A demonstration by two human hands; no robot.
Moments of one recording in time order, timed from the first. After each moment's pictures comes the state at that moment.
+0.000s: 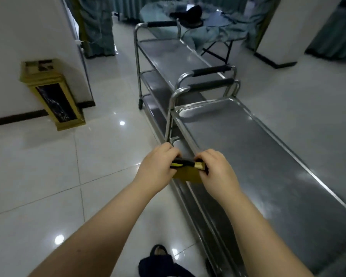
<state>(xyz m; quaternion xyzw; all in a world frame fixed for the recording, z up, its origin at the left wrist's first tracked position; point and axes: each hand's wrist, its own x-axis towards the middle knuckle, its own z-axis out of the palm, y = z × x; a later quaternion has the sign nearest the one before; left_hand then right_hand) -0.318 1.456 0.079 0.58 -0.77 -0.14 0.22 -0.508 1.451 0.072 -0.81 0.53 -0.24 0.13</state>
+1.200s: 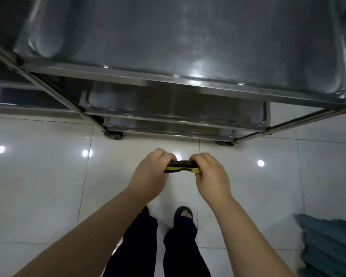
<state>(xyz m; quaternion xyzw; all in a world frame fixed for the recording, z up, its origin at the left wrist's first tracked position) -0.262 1.317 -0.196 0.17 -0.92 -0.35 -0.07 -0.352 1.480 -0.196 -0.33 0.90 -0.24 0.18</state>
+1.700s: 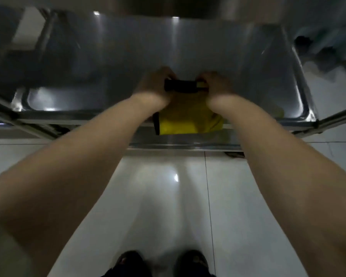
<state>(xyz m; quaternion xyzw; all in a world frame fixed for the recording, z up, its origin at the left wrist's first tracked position) -0.499 1.219 -0.397 0.20 -0.93 -0.30 0.03 -0.587 1.379 -0.378 -0.31 0.93 -0.15 0.14</state>
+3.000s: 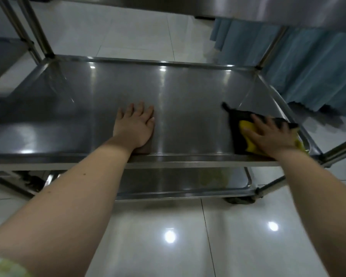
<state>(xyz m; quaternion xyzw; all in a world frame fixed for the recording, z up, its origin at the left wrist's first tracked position) -0.531 1.172 -0.487 0.19 -0.98 -0.06 0.00 -0.679 1.525 -0.463 -0.09 0.99 0.00 0.10</state>
